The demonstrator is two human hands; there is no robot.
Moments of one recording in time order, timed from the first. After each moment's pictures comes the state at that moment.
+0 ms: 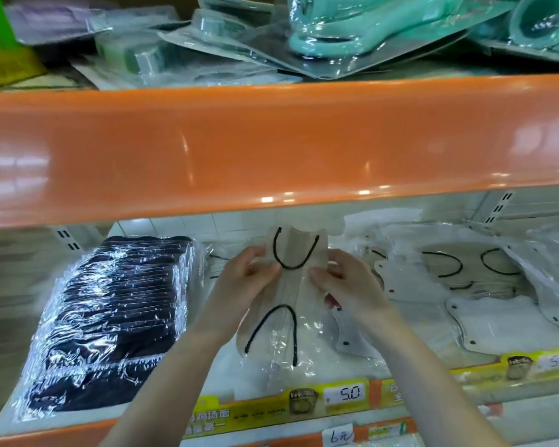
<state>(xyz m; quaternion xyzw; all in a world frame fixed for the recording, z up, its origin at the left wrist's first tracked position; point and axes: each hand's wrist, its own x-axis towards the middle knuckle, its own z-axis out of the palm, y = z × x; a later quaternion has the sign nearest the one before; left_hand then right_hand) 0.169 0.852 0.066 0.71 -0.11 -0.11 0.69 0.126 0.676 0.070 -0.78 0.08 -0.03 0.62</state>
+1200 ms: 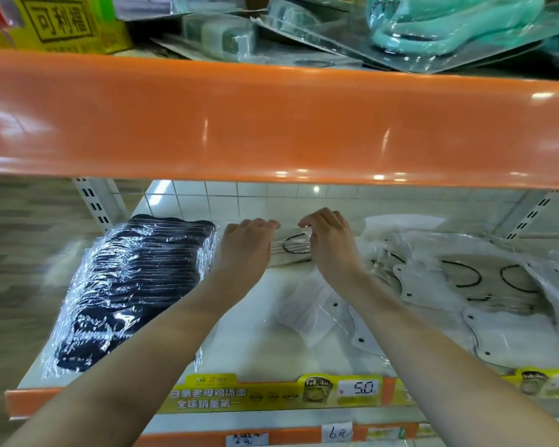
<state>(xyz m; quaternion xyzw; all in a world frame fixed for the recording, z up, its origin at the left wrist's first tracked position) 0.230 0.869 0.050 0.96 -0.19 0.15 0.13 0.221 0.700 0.036 -0.92 -0.11 -0.31 0.20</state>
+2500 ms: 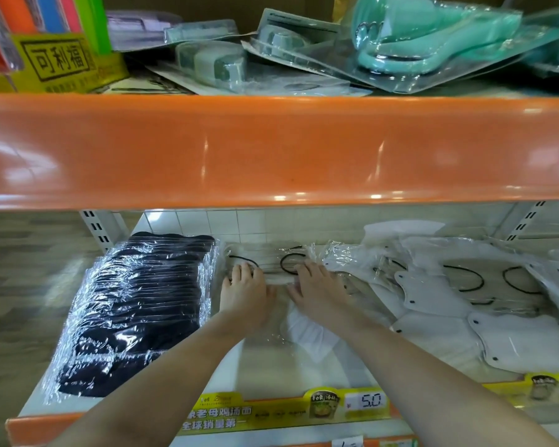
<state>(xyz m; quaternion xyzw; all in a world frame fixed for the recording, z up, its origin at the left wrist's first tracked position) 0.231 0.872 -0.025 0.99 -0.11 0.00 0.04 0.211 0.715 -0.027 -1.00 -0.03 -0.03 0.08</state>
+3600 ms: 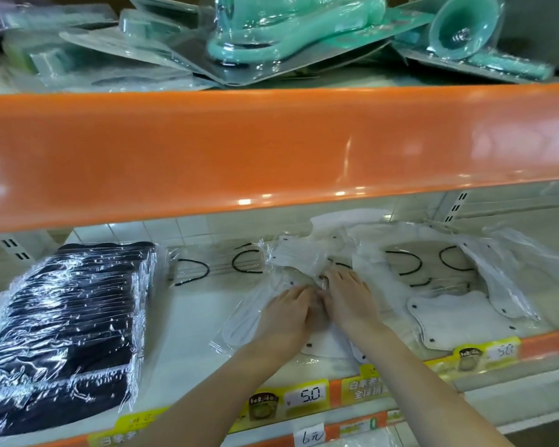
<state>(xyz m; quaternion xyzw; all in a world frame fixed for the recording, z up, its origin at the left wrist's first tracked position) 0.158 0.742 -0.011 0.92 -0.32 -0.03 0.23 0.147 0.599 -0.015 -0.99 0.12 -0.07 0.09</state>
